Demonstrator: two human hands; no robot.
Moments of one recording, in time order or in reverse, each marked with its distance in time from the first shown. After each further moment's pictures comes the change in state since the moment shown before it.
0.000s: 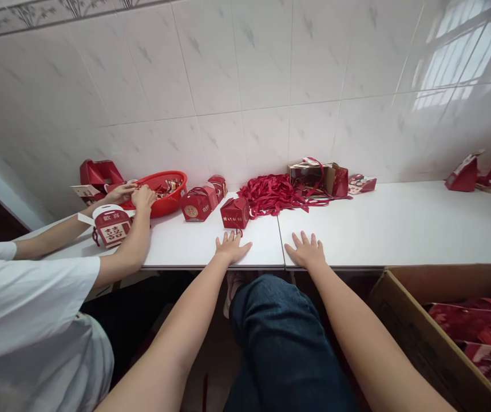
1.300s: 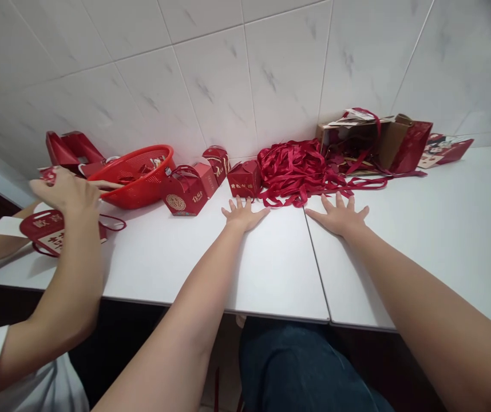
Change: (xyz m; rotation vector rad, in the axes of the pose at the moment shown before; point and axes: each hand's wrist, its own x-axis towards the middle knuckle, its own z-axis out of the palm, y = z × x) left_hand 0.148 0.005 -0.008 -0.035 0.041 -0.114; right_hand 0.152 -0.005 -0.012 -0.007 0.067 0.039
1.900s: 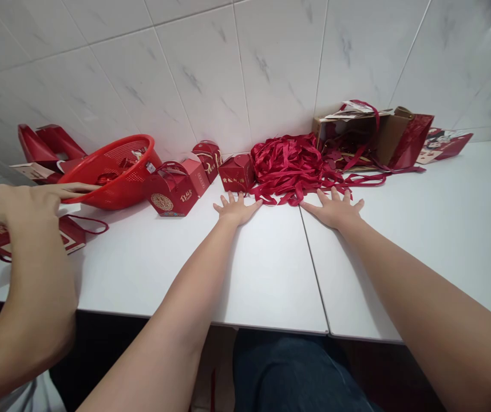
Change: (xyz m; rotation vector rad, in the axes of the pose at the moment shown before) left_hand 0.028 0.001 0.004 -0.010 0.019 -0.047; right_hand 0.021 -0.002 -0.001 0.008 -0.001 0.023
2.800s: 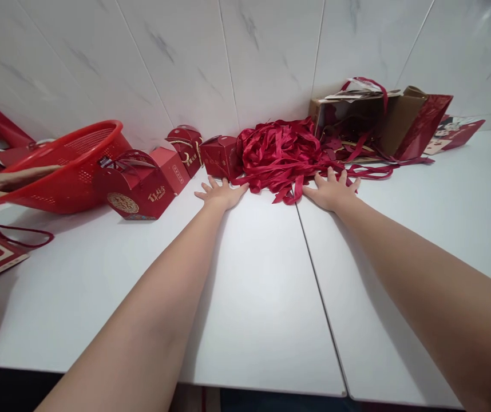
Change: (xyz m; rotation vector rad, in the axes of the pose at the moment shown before) left_hand 0.065 0.009 0.002 0.012 0.018 -0.125; right_hand 0.061 -0.002 0.003 -0.048 0.026 -0.018
